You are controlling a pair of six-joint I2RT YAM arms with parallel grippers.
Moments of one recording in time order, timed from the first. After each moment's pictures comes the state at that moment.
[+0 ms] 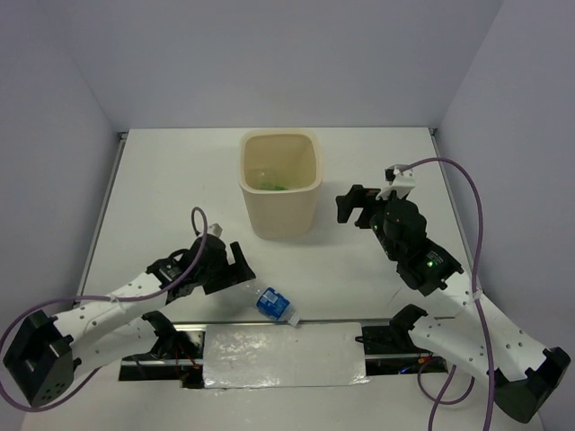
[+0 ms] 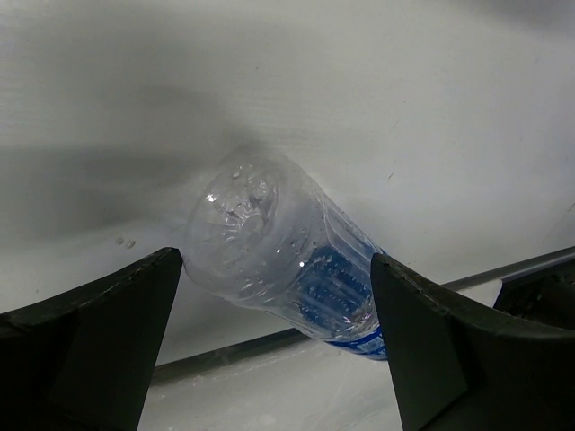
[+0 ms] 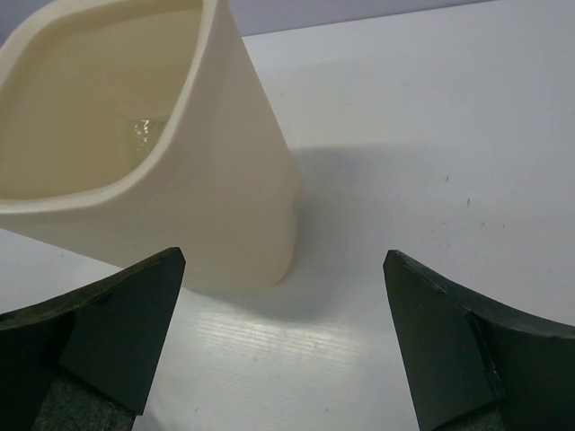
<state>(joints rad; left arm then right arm) -0.70 0.92 0.47 -0.44 -0.02 -1.01 0.62 0.75 0.78 -0.24 0.39 0.39</state>
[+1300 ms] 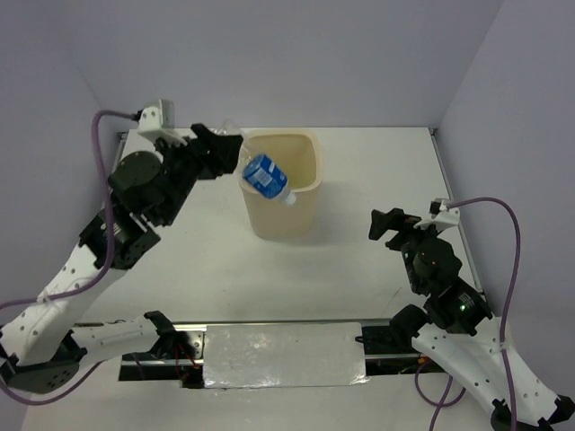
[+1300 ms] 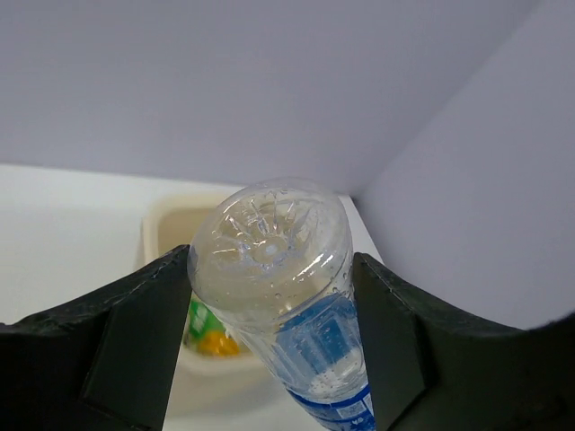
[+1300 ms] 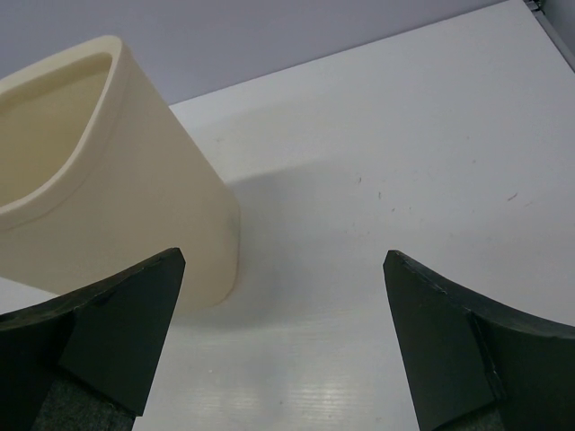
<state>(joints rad) -0.75 1.00 1.38 -0.35 -0.40 -0.50 0.61 0.37 0.65 -0.40 0.61 0.42</state>
